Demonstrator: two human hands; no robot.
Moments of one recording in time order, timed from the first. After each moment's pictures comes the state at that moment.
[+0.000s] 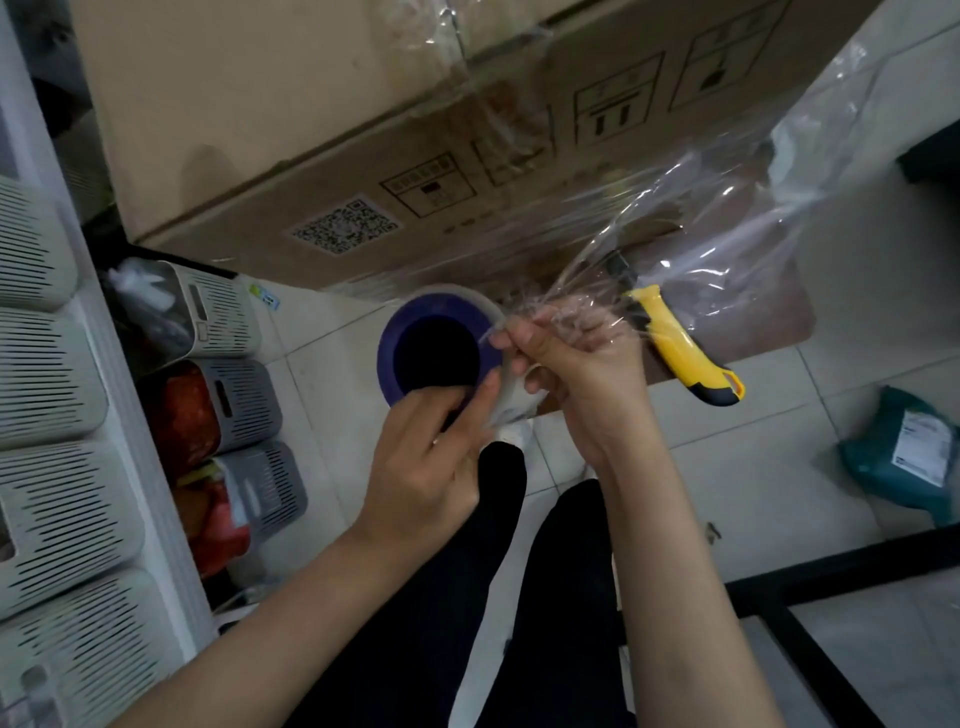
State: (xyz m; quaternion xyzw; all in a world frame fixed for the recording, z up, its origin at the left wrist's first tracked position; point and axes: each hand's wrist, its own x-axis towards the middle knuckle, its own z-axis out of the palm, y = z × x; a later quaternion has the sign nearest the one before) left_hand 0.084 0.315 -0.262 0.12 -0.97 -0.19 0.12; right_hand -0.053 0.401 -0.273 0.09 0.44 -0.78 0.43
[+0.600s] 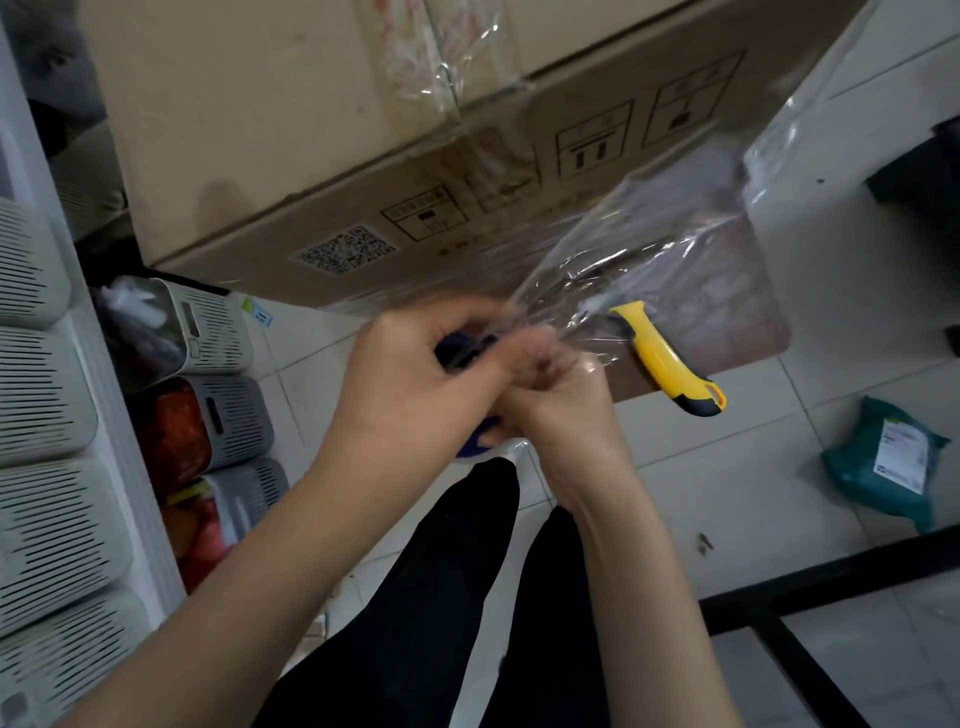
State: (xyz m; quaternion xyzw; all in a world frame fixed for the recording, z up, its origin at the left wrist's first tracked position) left_hand -0.002 0.309 -0.166 0.32 -0.83 -0.45 0.01; right_hand -0.038 0.401 -0.238 0.05 0.46 -0.74 0.49
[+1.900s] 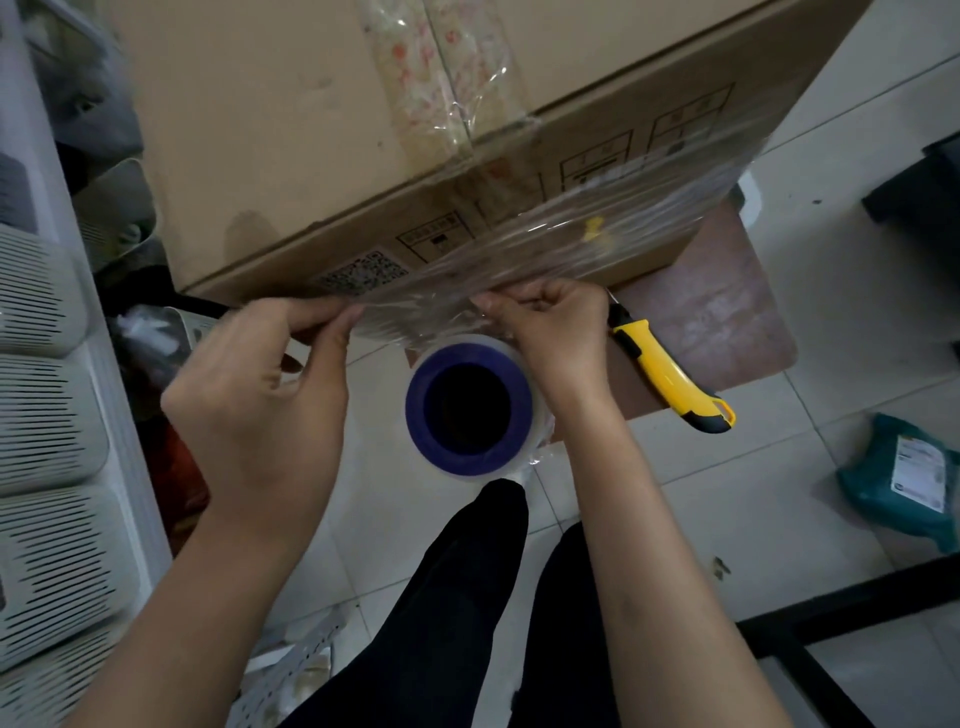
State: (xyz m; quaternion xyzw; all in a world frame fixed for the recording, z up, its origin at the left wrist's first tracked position) left_hand 0.046 0.251 -0.173 0.25 -0.92 -0.09 0.28; right_hand -0.077 0.355 -0.277 0.04 0.69 -0.65 0.32
